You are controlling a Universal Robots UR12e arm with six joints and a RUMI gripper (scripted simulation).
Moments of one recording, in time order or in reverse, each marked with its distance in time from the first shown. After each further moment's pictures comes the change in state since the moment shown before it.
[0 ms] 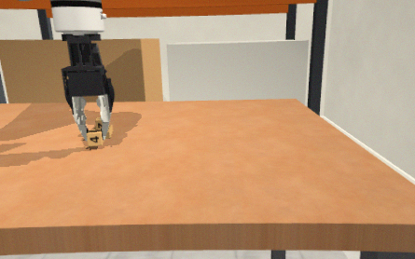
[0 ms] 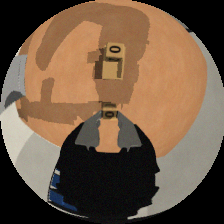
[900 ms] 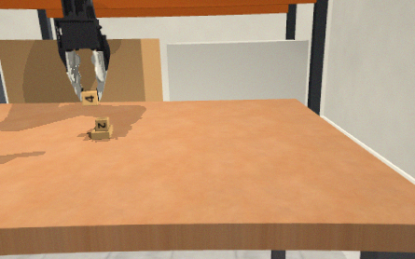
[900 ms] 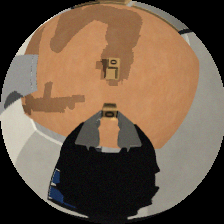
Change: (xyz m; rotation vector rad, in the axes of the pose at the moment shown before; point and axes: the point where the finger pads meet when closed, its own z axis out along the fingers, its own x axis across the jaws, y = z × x) arm 0.000 0.000 -0.089 0.000 0.000 0.000
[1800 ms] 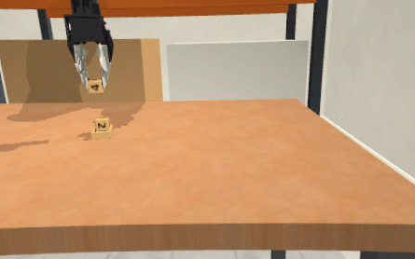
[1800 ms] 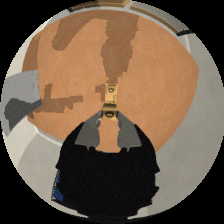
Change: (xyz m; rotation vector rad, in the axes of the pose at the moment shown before) arm 0.001 -0.089 -0.012 0.000 0.000 0.015
